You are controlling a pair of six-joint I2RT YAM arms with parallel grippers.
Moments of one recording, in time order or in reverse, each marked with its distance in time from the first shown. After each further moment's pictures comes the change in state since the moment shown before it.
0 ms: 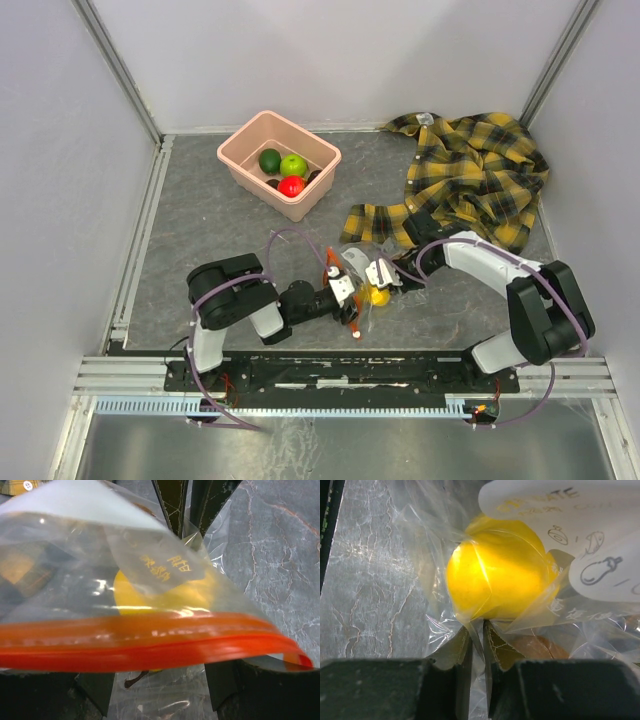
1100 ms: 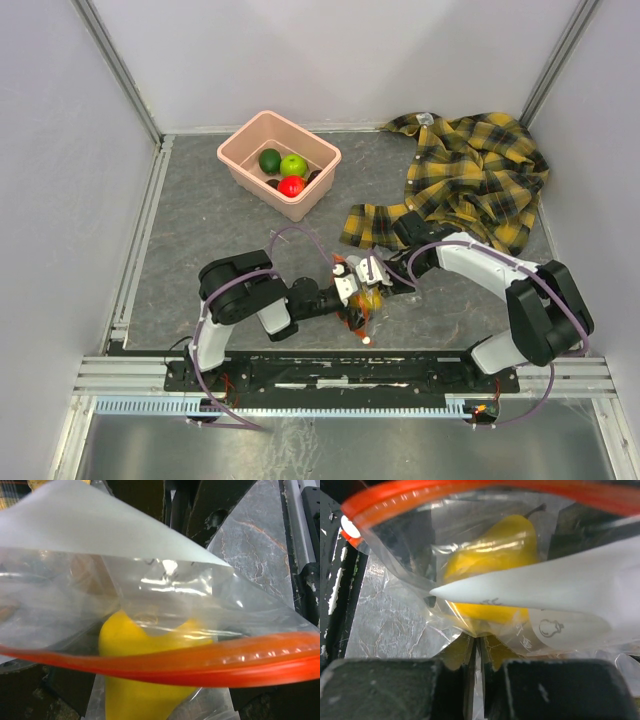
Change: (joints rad) left arm 0.012 0.081 0.063 0.077 0.135 -0.045; right arm 0.085 0.002 0.023 0.019 -0.057 0.160
